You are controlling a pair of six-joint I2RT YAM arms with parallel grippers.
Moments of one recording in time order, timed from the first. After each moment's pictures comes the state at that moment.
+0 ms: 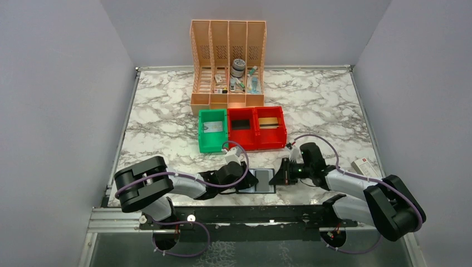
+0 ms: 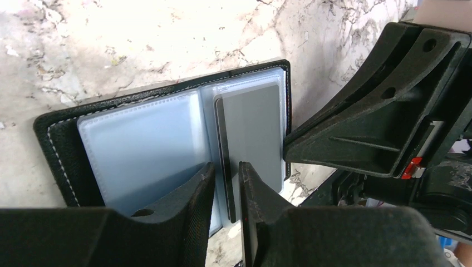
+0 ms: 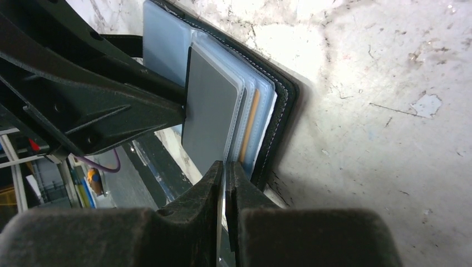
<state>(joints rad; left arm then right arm) -1.15 1.50 0.39 0.51 -0.17 -1.17 0.45 1.19 0.21 0.16 -0.68 0.59</state>
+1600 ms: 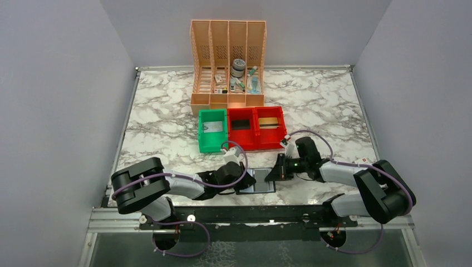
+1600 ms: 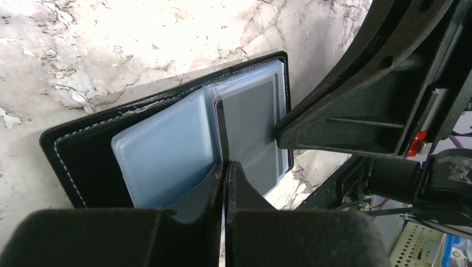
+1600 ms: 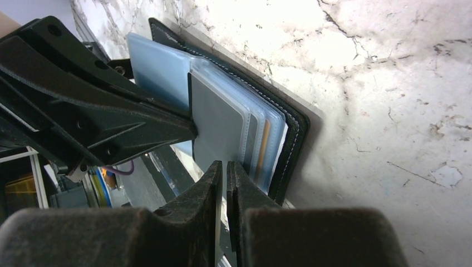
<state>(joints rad) -1.15 1.49 0.39 0.49 -0.16 -1.14 0.45 1.34 0.31 0.19 -0.72 0.59</state>
